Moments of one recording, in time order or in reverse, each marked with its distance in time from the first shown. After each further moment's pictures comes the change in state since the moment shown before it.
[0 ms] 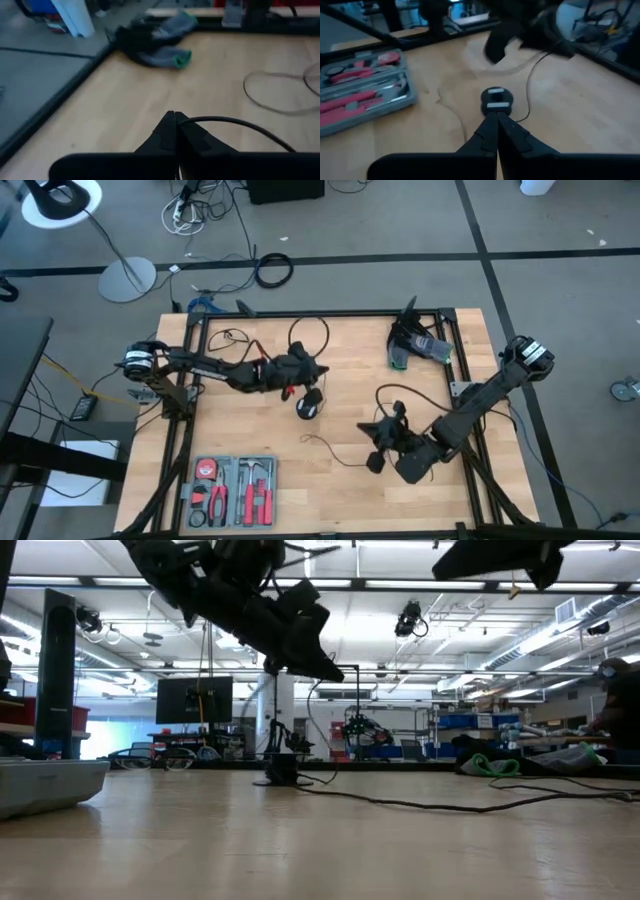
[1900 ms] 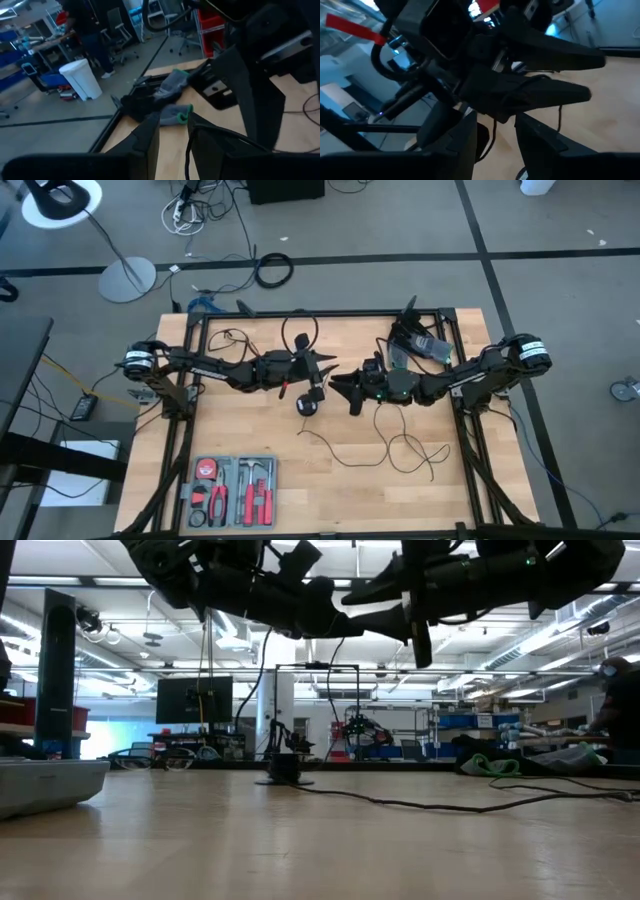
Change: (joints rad) left arm -0.014 0.000 0.000 0.265 0.059 0.294; right arm -0.584 -0.001 -0.340 1.068 -0.646 -0.143
